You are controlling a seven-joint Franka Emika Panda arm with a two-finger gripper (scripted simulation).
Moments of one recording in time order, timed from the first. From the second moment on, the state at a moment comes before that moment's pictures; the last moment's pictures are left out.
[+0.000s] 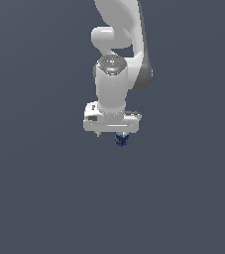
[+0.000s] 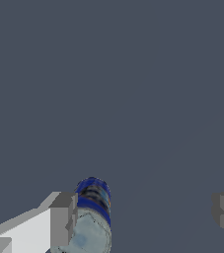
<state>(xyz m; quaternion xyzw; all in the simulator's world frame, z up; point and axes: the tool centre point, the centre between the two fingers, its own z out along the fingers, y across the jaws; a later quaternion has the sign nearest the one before) 0.000 -0.004 0.176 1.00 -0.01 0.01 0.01</state>
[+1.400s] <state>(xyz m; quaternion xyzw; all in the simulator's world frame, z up) -0.028 -0.010 0.153 1.00 -0.03 -0.01 0.01</state>
